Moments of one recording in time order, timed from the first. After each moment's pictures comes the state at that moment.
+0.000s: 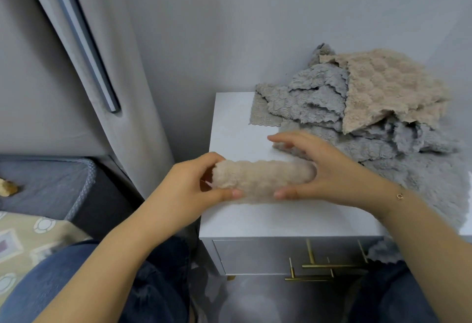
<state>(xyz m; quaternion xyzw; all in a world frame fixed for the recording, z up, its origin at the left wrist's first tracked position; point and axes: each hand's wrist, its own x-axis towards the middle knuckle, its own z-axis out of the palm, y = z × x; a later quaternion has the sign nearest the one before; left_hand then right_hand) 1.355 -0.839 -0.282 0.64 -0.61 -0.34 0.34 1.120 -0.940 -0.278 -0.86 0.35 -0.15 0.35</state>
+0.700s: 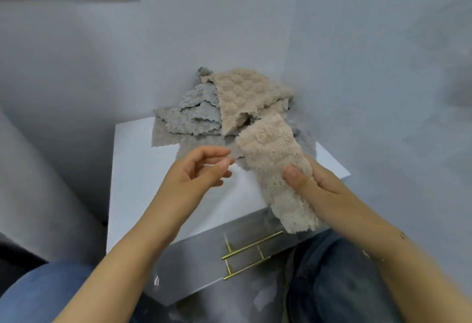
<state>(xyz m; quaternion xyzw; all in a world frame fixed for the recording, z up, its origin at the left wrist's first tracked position) 1.228 -0.860 -0.255 0.48 -0.56 -0.50 0.45 1.007 -0.827 -0.245 -0.61 0.50 -0.39 0.48</state>
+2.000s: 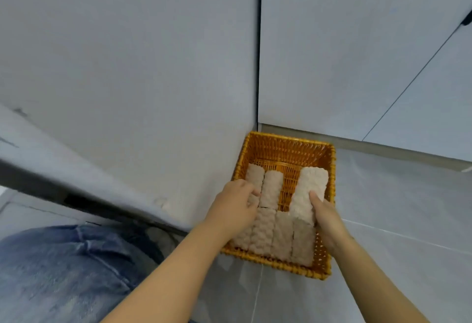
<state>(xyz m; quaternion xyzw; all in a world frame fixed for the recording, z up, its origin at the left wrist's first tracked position) 0.771 -0.703 -0.431 0.16 -0.93 -0.32 -0.10 0.662 -0.516 -0.519 0.15 0.71 -0.60 0.33</state>
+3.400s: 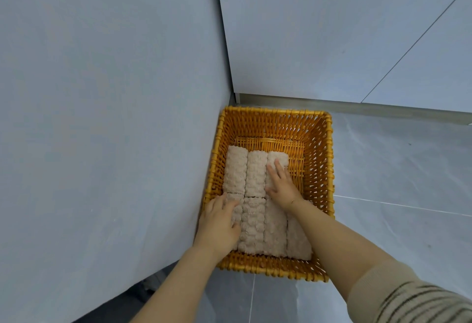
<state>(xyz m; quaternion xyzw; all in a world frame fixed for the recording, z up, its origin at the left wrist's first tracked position) 0.754 -0.704 -0.557 0.20 -0.91 -0.28 -0.24 0.597 -0.561 -0.685 -0.19 0.87 -0.23 0.38</state>
